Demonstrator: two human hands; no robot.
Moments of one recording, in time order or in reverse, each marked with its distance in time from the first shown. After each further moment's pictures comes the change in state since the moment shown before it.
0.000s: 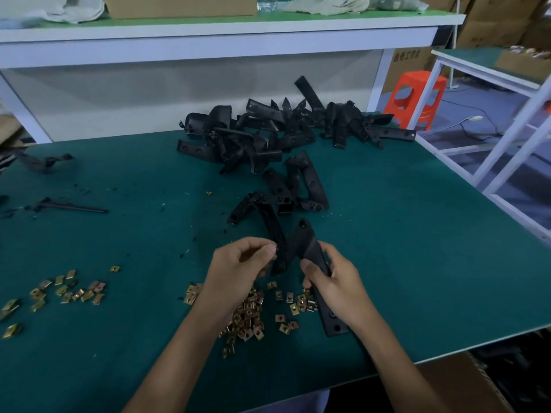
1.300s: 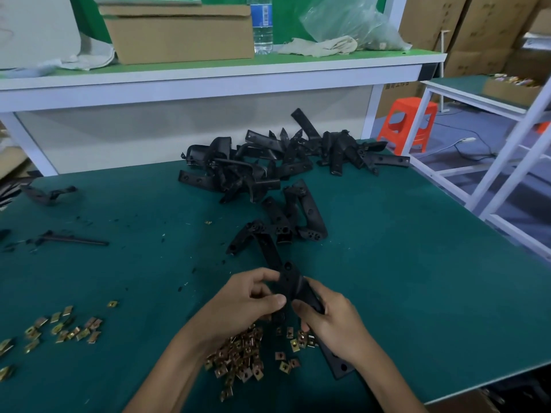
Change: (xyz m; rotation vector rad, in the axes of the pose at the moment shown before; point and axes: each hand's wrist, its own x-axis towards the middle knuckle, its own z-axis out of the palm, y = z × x) left_hand 0.015 0.016 -0.011 0.210 -0.419 -0.065; right_hand 0.003 -0.001 0.000 -0.230 -0.113 -0.081
